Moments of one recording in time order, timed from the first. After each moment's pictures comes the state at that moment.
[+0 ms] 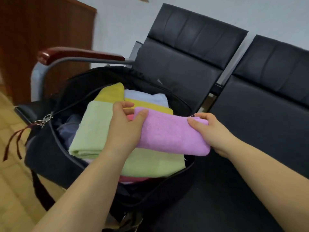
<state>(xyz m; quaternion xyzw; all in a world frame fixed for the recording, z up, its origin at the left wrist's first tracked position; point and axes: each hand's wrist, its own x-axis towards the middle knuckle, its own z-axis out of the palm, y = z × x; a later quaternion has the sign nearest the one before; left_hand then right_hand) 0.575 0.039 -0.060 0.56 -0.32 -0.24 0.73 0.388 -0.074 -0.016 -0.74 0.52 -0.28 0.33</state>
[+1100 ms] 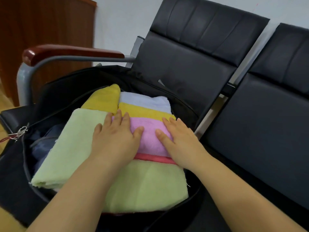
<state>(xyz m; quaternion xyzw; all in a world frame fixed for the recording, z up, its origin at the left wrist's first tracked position) 0.592 -0.010 -0.066 0.84 -0.48 -0.08 0.22 0.449 -0.102 -0.055 -0.90 0.43 -0.07 0.07</state>
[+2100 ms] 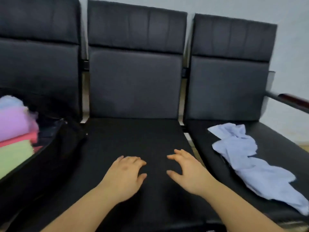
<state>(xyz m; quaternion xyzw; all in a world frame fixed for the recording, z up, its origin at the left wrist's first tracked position) 0.269 0.061 -0.120 0.48 -0.87 -0.08 0.07 0.061 0.098 -0.120 -0.70 0.69 -0.14 0.14</state>
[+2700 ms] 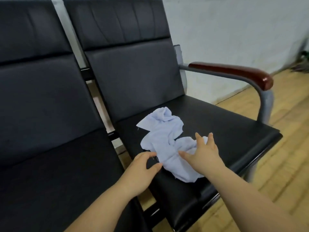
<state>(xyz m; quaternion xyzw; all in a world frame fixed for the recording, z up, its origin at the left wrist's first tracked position) -0.001 0.055 -0.140 0.34 -0.87 -0.35 0.12 -0.159 0.164 -0.138 -0.29 0.91 -0.27 0.15</state>
